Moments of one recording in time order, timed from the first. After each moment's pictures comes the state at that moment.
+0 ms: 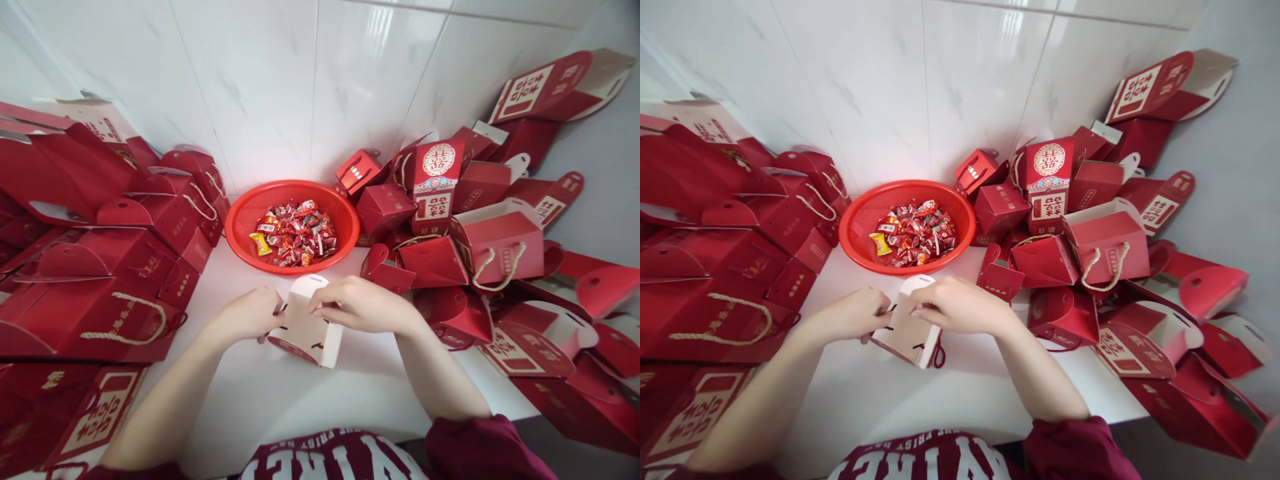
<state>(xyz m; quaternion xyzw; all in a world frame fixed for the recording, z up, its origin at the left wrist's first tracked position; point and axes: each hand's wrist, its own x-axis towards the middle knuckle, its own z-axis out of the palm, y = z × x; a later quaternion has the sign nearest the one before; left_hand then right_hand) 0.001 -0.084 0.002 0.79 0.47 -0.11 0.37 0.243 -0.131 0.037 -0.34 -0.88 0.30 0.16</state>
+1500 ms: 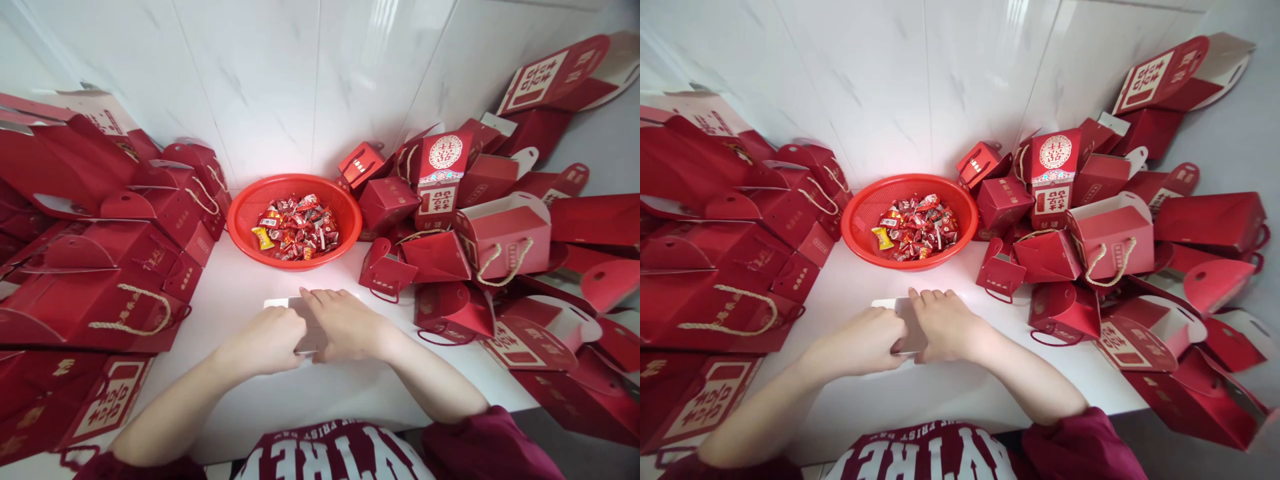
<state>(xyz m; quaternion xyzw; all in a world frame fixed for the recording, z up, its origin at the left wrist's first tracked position) 0.029 -0.135 0.021 0.91 0.34 -0.11 0.22 0.204 -0.155 -0.001 -0.47 -0.85 0.23 0.00</state>
